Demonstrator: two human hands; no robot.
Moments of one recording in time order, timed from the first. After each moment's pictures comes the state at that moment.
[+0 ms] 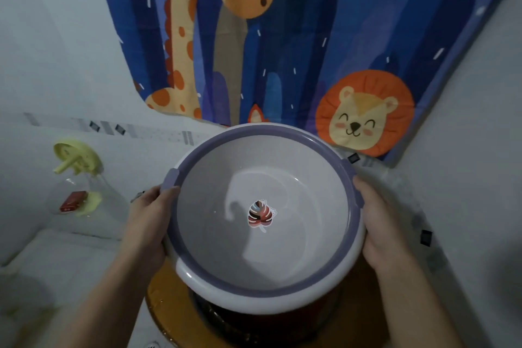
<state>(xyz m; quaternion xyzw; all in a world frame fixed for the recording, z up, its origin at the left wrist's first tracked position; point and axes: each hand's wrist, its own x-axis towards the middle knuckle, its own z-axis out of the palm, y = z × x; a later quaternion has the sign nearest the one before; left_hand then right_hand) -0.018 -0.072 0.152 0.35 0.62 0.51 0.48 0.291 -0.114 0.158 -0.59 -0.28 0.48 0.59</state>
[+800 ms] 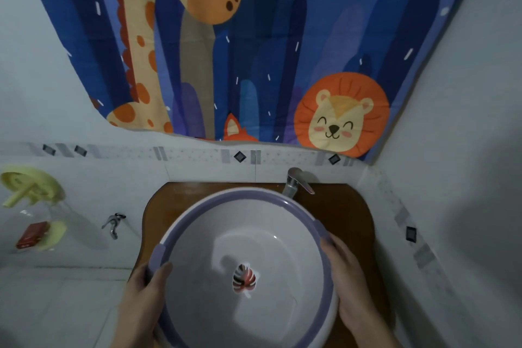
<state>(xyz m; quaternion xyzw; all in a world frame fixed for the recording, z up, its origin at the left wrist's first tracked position) -0.025 -0.070 0.057 0.35 0.73 0.39 0.43 0.272 -0.135 0.075 -0.69 -0.19 0.48 0.51</state>
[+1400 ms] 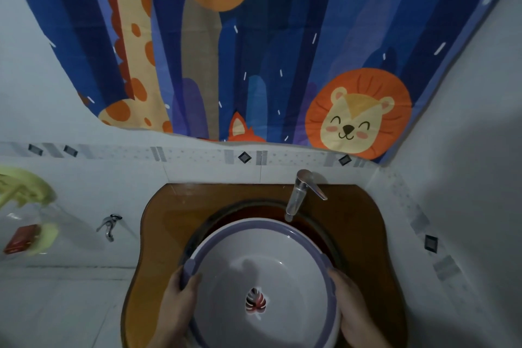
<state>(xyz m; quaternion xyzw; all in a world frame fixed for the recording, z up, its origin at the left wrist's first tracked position) -0.006 -0.029 -0.003 0.39 0.73 0.26 0.50 0.281 -0.098 -0.006 -0.76 -0.05 0.52 0.39</state>
